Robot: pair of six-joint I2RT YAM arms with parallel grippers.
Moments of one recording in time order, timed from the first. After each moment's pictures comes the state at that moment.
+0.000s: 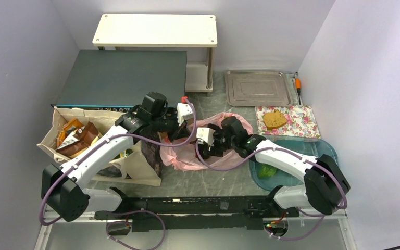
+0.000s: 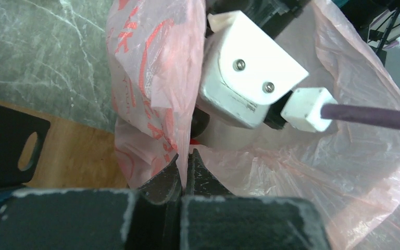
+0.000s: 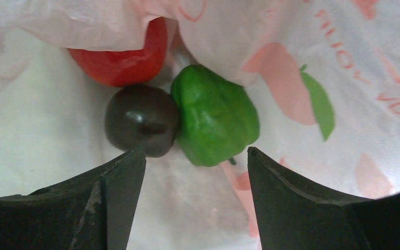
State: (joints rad) left arm -0.61 1.28 1.11 -0.49 0.62 0.33; right arm 0.74 1.31 0.73 -0.13 -0.25 -0.73
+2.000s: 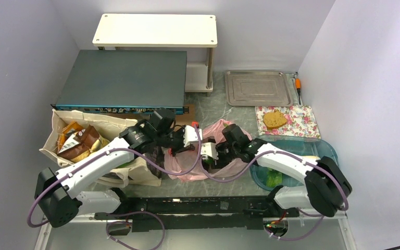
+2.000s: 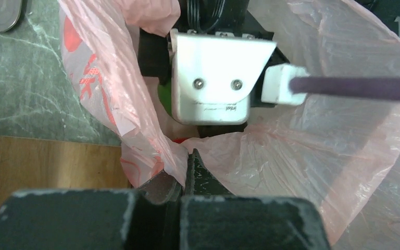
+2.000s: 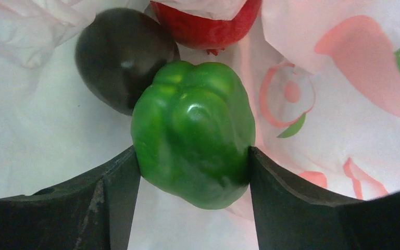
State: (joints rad) left arm -0.80 1.19 1.01 -0.48 0.51 0.51; right arm 0.73 1.26 0.66 -0.28 -0.40 -0.91
